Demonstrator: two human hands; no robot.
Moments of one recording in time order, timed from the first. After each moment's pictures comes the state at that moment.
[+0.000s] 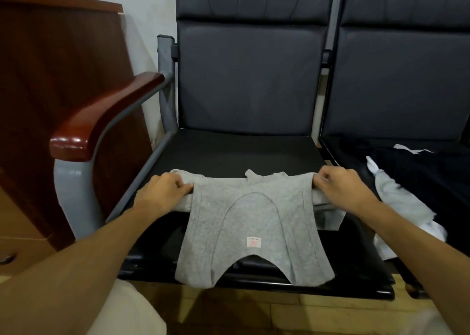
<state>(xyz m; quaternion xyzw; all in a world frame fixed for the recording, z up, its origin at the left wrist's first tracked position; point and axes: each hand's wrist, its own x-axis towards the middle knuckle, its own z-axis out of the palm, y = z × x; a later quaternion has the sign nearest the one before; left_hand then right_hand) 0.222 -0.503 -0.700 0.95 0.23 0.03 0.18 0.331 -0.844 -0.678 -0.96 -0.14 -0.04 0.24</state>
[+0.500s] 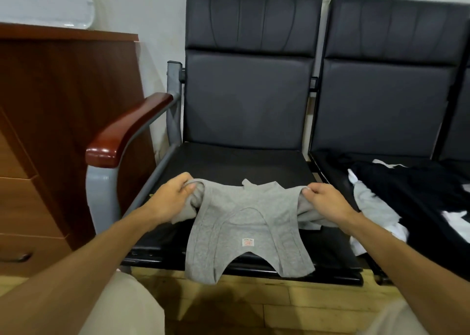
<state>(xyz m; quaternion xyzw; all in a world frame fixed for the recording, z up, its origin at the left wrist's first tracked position) 0.168 -0.525 -0.662 0.91 0.10 0.10 0.39 0.272 -0.841 -0.654 -0.92 -0.10 0.03 0.38</state>
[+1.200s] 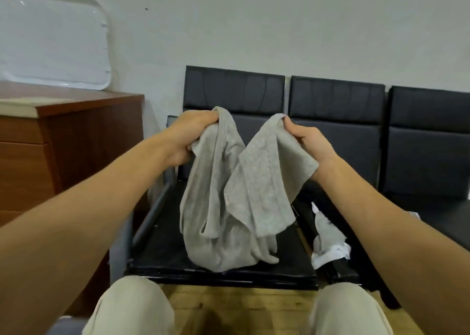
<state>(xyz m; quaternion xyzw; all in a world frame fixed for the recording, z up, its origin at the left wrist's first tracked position) 0.095 -0.597 -0.410 0.72 0.01 0.14 0.68 0.157 -0.824 -0.421 -0.58 -0.16 0.14 0.78</state>
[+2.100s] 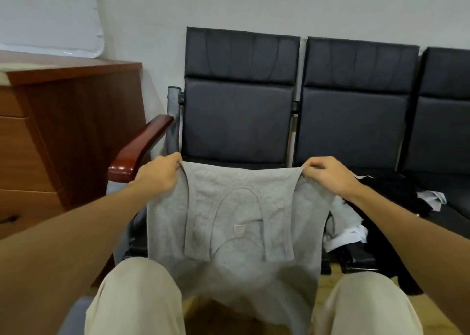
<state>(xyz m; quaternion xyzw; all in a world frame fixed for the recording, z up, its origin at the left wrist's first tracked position) 0.147 -0.511 -0.563 0.97 0.15 0.14 0.13 0.240 -0.875 -0.534 -0.94 -0.18 -0.05 0.30</state>
